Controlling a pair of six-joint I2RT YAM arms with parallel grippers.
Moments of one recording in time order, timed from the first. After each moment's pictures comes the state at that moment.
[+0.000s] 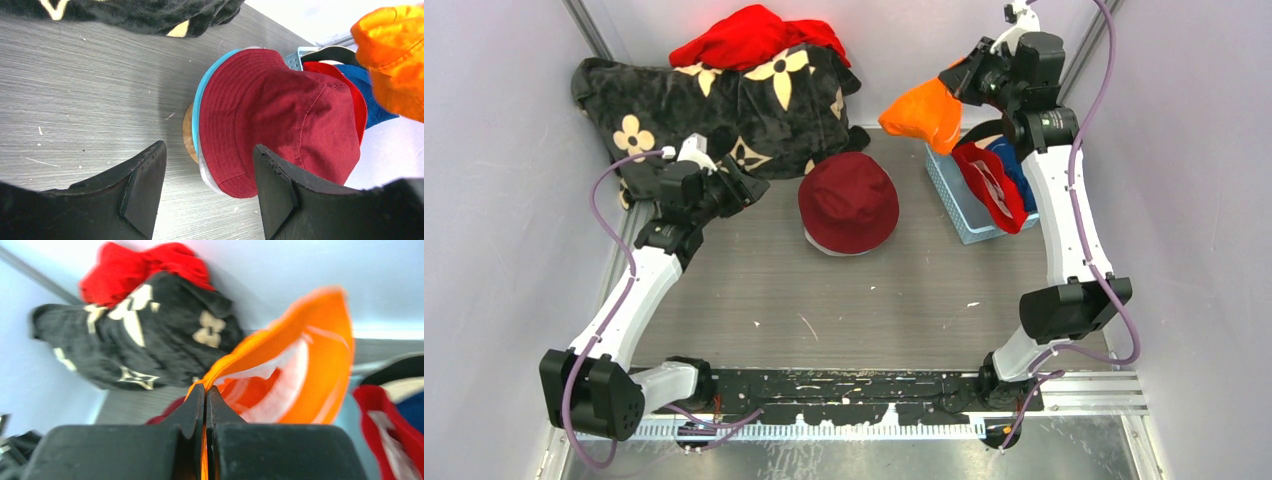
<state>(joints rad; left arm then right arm) -0.18 1.16 0.98 -0.19 0.16 -0.65 0.11 1.63 1.95 -0.52 -0.24 0.38</state>
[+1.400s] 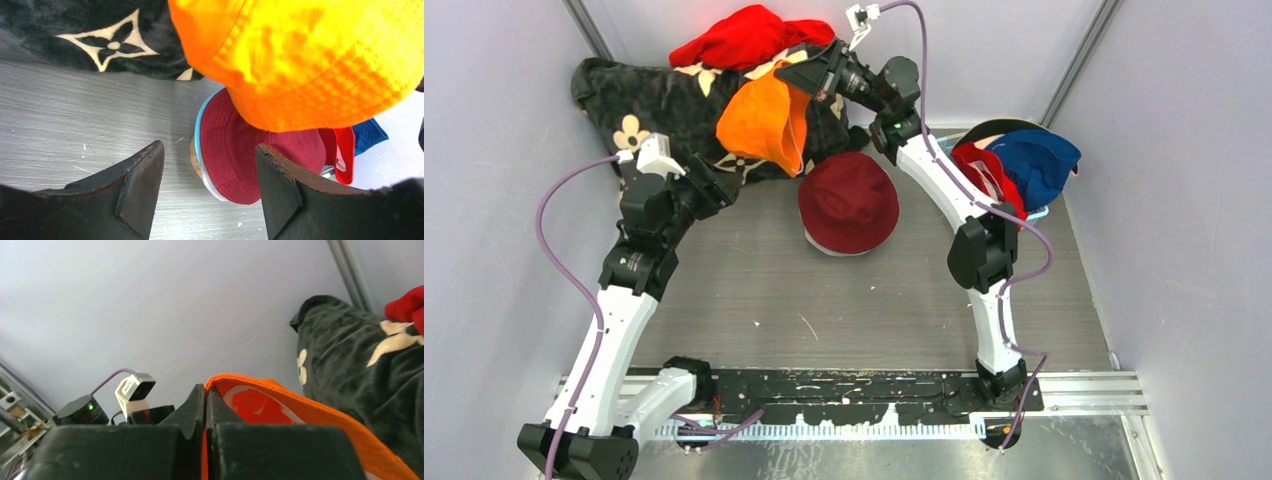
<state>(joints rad) -0.18 0.92 1.03 -0.31 0.03 -0.59 0.50 2.16 2.19 0.53 -0.71 0.99</state>
